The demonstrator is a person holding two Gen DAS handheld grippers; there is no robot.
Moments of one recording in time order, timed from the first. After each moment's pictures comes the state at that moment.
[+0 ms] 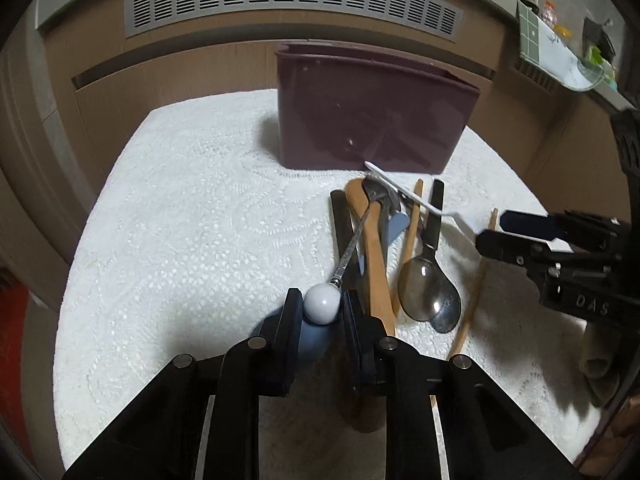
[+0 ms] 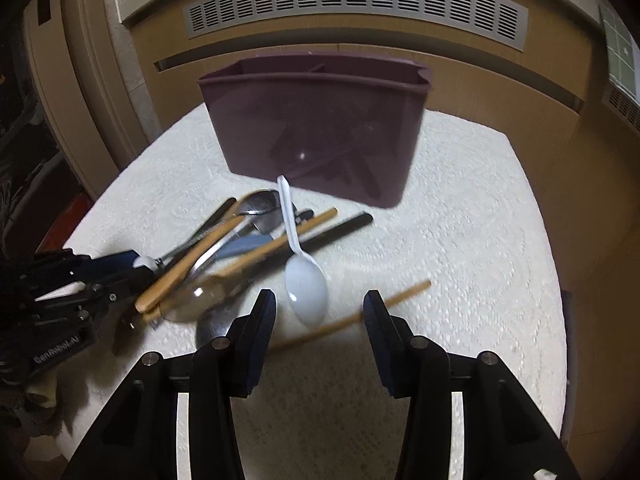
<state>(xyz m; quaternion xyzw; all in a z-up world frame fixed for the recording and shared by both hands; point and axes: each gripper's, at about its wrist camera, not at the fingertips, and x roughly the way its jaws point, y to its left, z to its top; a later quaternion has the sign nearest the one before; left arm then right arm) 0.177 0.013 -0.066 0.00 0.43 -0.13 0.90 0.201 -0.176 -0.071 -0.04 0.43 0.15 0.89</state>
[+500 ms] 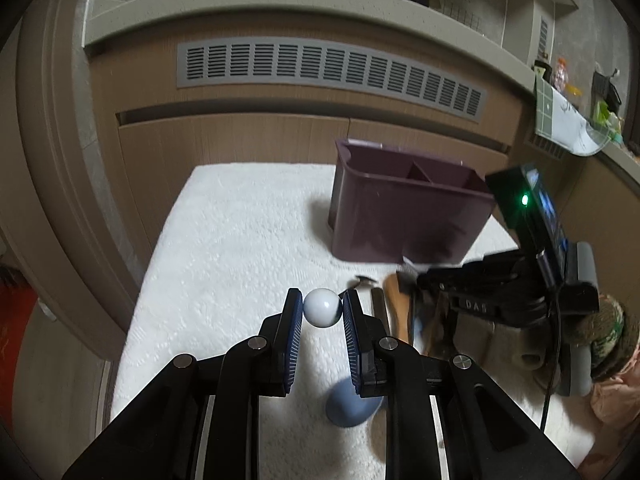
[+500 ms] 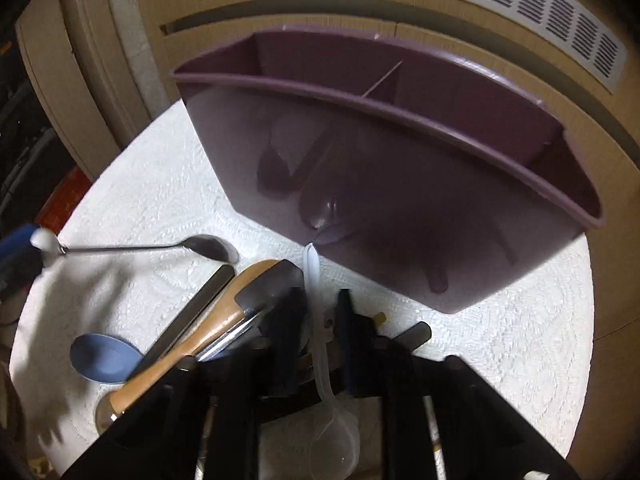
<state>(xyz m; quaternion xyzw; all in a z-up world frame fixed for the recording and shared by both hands) 0.188 0.056 -0.015 -0.04 0.34 -0.10 0.93 0.295 -0.121 -0.087 -0.10 0.48 0.19 0.85</state>
